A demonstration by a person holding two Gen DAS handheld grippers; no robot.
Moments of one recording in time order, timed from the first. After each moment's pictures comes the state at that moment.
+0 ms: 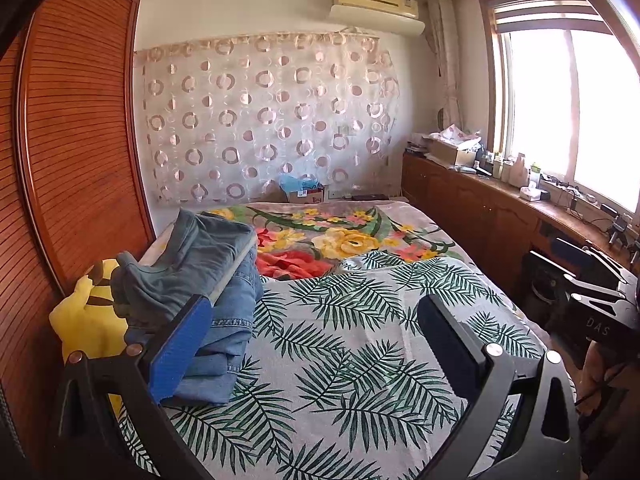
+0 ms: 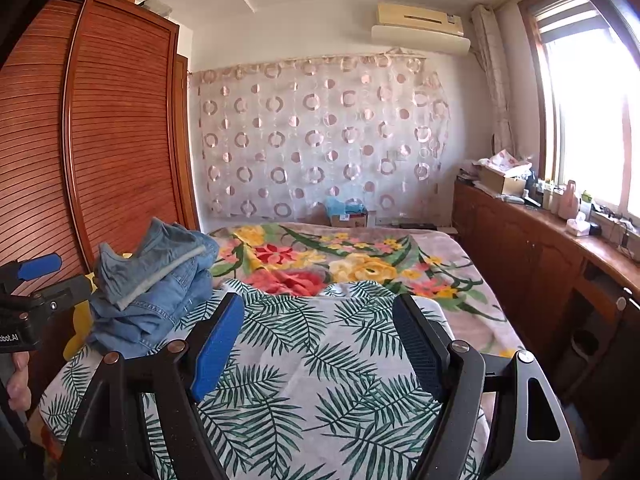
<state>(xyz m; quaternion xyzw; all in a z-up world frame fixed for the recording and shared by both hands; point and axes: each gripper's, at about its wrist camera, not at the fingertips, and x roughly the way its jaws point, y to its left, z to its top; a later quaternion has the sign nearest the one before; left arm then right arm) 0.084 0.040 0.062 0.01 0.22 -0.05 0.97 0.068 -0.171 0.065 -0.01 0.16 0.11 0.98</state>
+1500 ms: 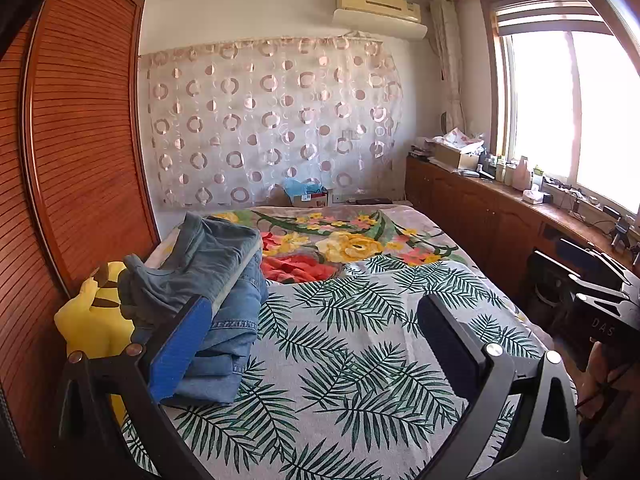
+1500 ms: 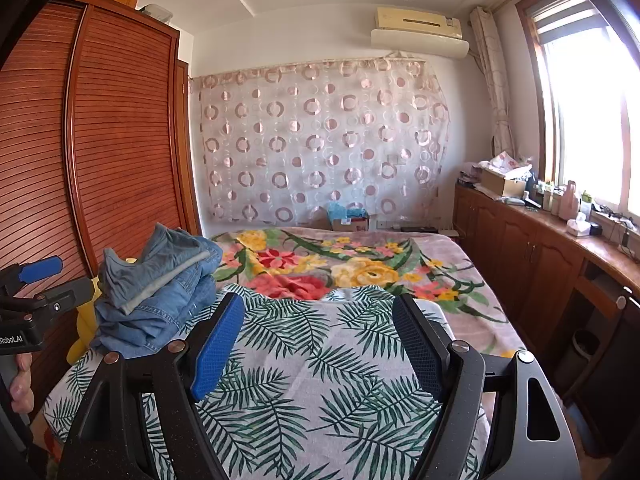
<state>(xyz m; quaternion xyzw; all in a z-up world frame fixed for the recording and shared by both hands) 0.082 0.045 0.061 0.01 0.22 -0.05 0.97 0.065 -0.175 0.065 -0.01 0.15 0.11 0.98</state>
